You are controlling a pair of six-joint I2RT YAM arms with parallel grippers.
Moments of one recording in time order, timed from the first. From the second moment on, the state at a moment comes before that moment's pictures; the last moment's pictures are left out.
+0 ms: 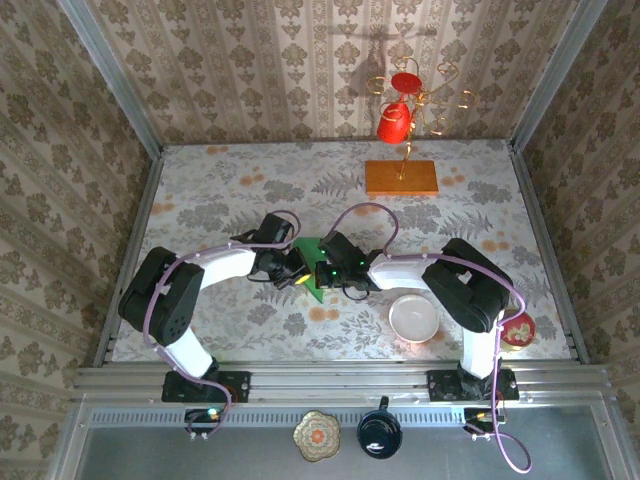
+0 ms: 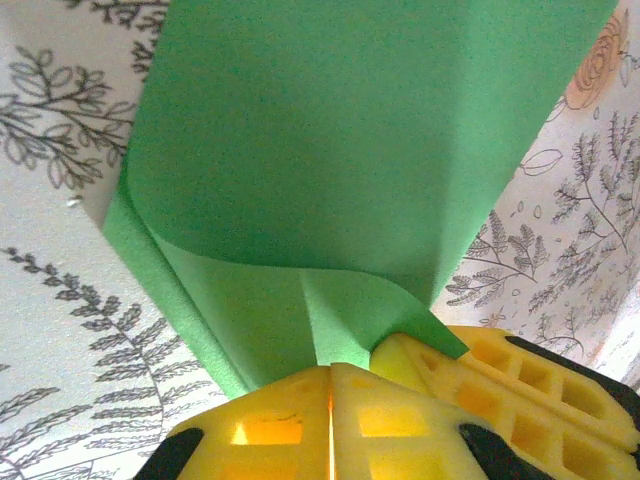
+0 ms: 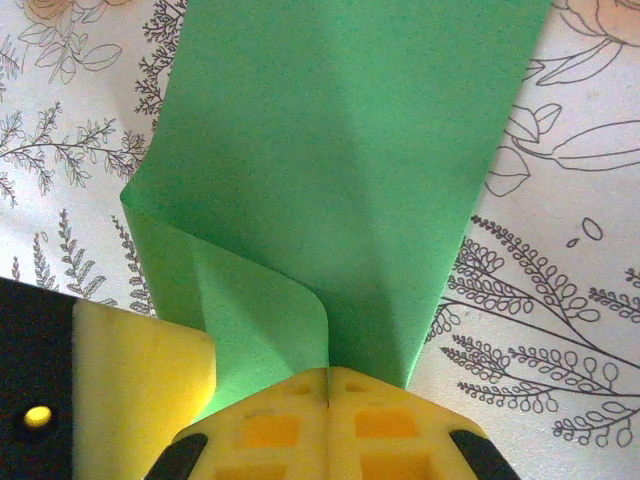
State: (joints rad) left arm -0.57 1.66 0.84 -0.30 0.41 -1.00; right arm 0.81 1.88 1.00 -0.04 -0.06 0.72
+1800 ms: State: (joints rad) left arm -0.56 1.69 0.78 -0.16 0.42 -1.06; right arm 0.76 1.72 0.94 -0.18 -0.22 0.81
